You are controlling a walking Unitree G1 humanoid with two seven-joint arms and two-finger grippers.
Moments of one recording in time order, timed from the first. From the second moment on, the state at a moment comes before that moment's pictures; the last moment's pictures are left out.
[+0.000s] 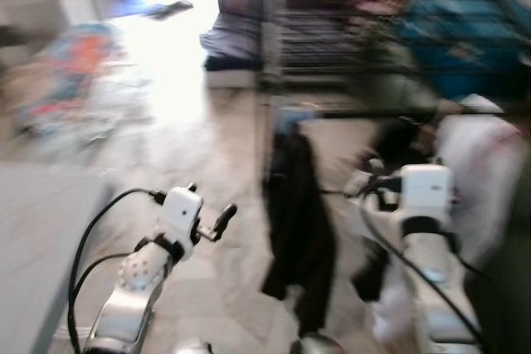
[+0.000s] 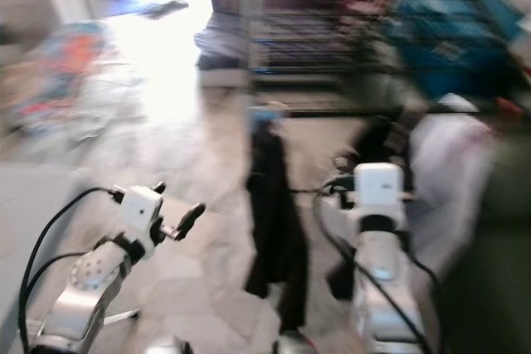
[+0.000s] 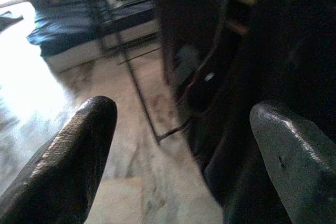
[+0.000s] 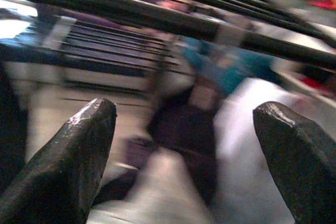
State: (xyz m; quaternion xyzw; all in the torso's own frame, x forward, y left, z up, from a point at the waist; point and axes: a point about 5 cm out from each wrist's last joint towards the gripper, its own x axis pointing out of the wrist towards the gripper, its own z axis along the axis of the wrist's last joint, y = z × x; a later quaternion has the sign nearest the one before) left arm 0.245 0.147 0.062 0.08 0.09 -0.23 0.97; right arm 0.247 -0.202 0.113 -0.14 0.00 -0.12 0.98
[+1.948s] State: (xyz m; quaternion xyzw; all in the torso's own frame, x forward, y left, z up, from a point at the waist) left arm 0.253 0.130 0.056 0.11 0.11 -0.27 0.95; right arm 0.324 -0.243 0.063 -0.12 0.20 -0.17 0.96
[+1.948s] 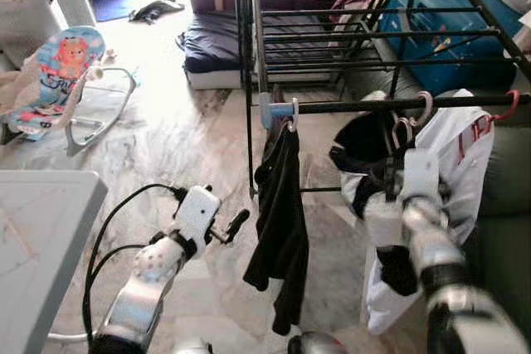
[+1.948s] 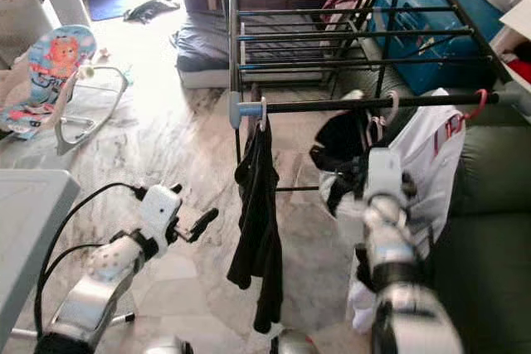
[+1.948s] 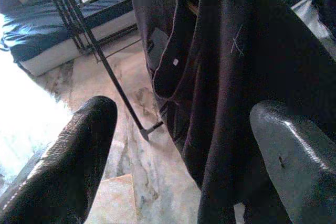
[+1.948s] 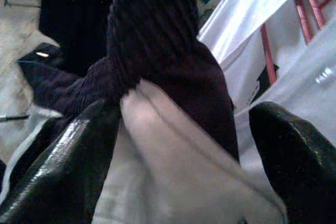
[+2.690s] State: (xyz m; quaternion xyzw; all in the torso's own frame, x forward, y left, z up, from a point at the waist) left arm 0.259 0.125 0.048 0.11 0.11 -0.26 0.95; right arm 0.333 -0.254 0.059 -0.09 0.23 -0.15 0.96
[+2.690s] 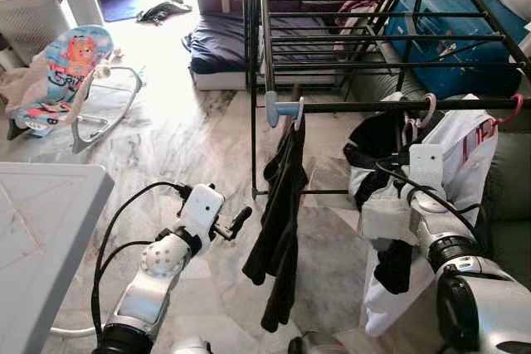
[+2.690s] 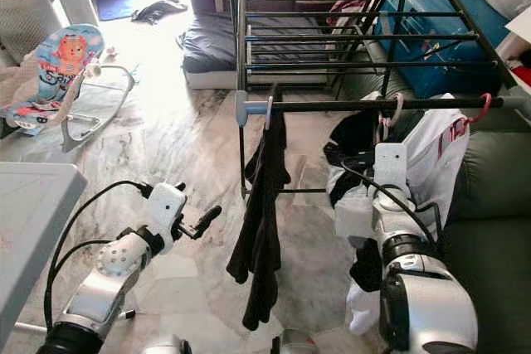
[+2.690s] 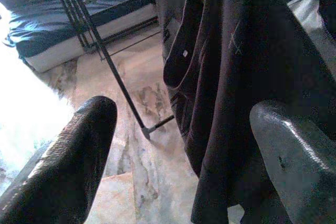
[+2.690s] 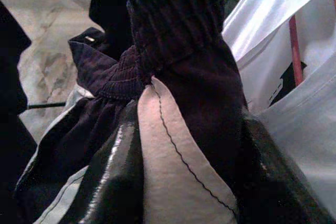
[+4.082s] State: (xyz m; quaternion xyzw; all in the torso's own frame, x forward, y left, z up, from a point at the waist) left arm 0.258 0.111 0.046 0.09 0.11 -0.27 0.95; right arm 0.339 -0.231 0.060 -0.08 0.19 -0.08 0.98
